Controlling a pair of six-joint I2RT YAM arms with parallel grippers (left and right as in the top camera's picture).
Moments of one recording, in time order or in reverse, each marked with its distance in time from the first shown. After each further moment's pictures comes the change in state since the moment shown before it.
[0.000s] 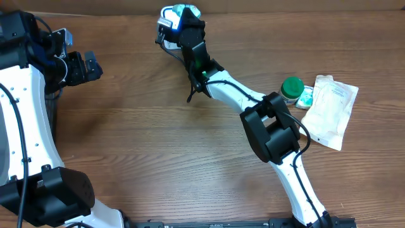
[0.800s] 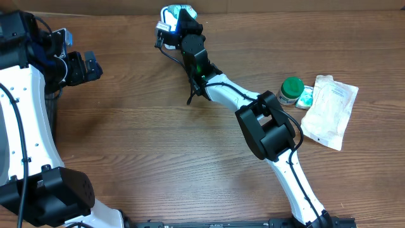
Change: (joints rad) left arm 0.000 0.000 0.000 0.000 0.000 0.000; right arm -0.004 0.063 0.000 0.175 -0.055 -0.004
